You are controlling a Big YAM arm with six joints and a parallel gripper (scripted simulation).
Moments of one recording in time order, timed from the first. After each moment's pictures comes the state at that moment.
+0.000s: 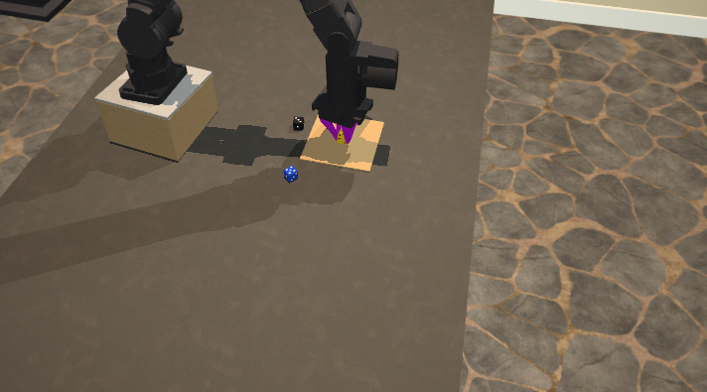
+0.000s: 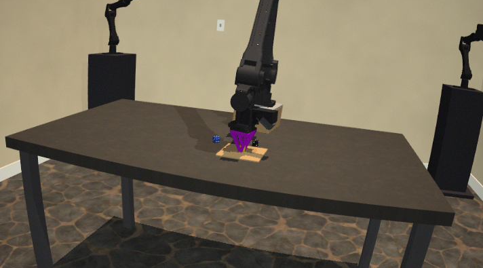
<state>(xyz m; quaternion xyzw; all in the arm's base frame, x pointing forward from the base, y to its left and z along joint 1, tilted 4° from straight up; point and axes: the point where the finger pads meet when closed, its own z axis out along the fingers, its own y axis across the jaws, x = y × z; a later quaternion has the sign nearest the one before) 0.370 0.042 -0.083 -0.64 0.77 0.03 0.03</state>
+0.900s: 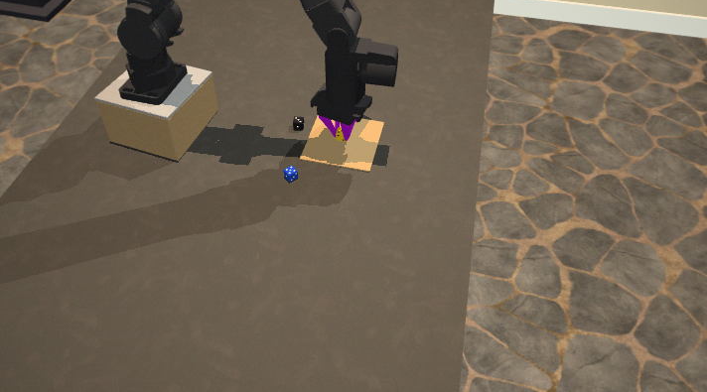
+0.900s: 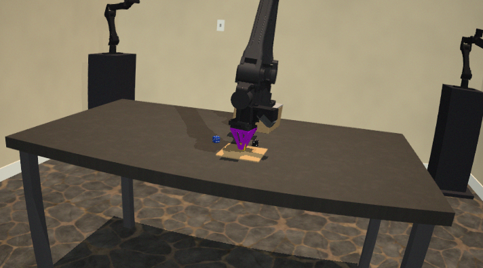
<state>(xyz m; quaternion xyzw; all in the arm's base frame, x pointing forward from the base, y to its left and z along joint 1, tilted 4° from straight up) 0.368 0.041 -0.076 -0.64 0.77 0.03 0.02</state>
